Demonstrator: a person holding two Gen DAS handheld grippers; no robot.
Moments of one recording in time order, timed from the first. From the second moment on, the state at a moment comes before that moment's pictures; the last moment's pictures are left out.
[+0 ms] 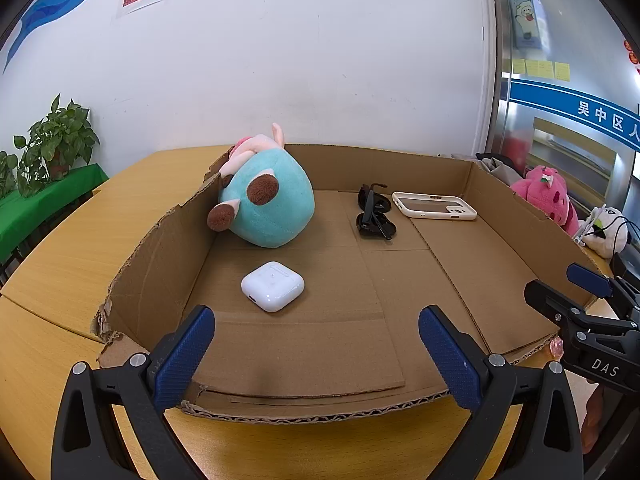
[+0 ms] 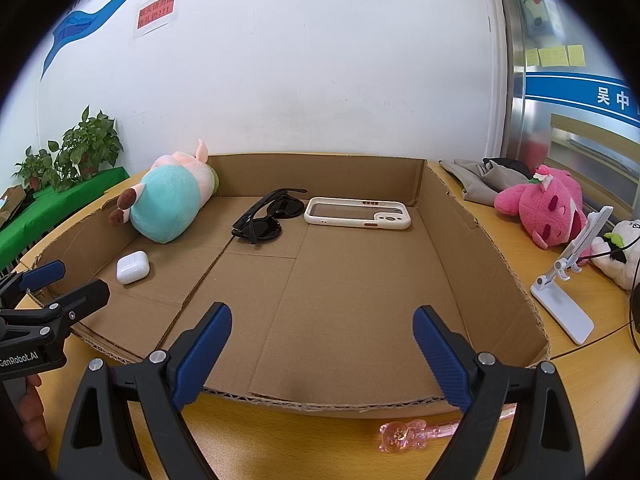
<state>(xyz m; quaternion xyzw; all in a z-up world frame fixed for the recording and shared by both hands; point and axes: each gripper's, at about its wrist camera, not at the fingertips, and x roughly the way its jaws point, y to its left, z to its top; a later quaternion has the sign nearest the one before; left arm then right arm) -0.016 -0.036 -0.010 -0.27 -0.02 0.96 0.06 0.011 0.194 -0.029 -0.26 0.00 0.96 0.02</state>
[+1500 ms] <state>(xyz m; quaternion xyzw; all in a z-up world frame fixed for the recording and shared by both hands) 0.041 0.036 0.000 -0.35 -0.01 0.93 0.09 0.026 0.350 -0.077 -0.46 -0.12 0.85 -0.23</state>
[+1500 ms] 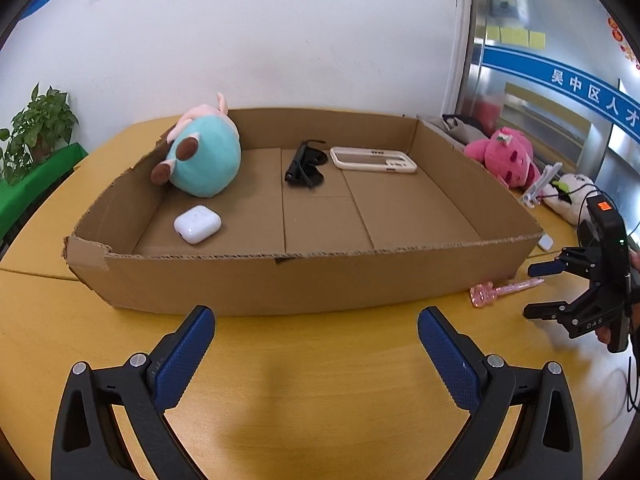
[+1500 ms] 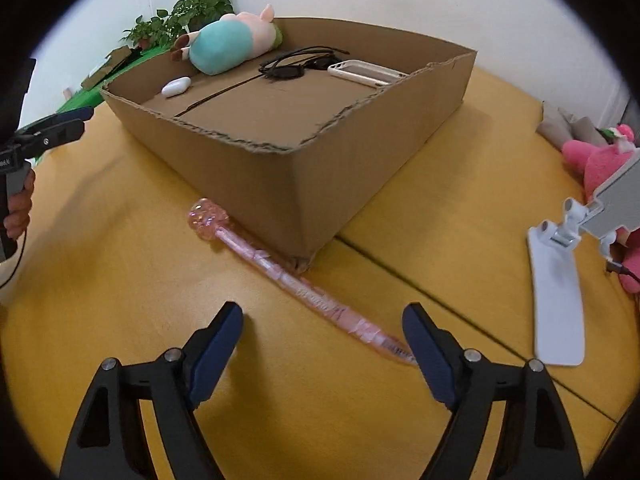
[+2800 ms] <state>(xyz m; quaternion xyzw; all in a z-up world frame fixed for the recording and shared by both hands) -0.004 0.100 -0.047 -0.51 -0.20 0.80 0.25 0.138 0.247 -0.061 -0.44 0.14 0.87 -0.19</state>
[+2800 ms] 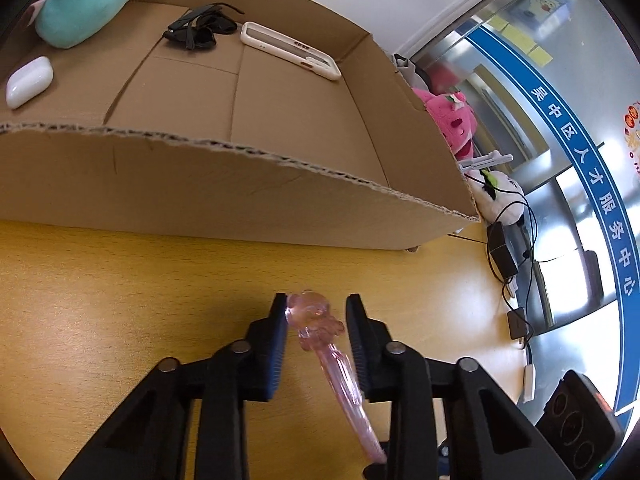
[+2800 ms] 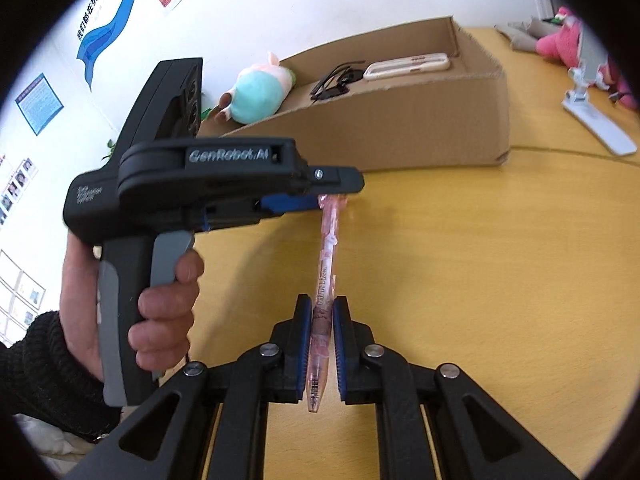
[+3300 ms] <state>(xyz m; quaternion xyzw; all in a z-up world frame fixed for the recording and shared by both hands) 0.011 0.093 0.017 -0.46 -0.15 0.83 0.28 0.133 0.220 -0.046 -0.44 0.13 0.86 -0.25</state>
